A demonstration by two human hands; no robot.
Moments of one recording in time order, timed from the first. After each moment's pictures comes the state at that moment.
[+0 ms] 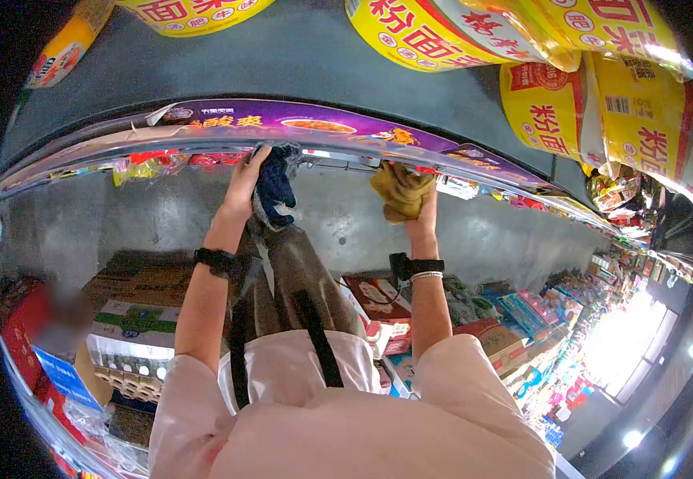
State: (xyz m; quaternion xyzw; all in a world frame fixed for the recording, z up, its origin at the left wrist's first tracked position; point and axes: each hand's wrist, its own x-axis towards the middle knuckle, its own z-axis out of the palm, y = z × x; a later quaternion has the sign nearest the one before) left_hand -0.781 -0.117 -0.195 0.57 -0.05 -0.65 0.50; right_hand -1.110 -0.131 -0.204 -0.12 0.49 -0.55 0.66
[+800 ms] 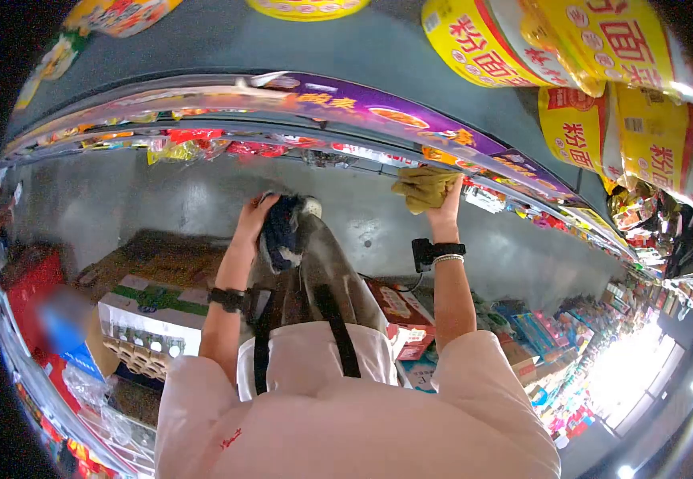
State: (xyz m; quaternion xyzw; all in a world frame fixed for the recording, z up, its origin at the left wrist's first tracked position) left_hand -0.731 -0.019 -0.179 0.63 -0.02 -0.65 0.42; right_hand -1.088 -0.145 -0.222 -0.08 0.47 -0.51 0.71
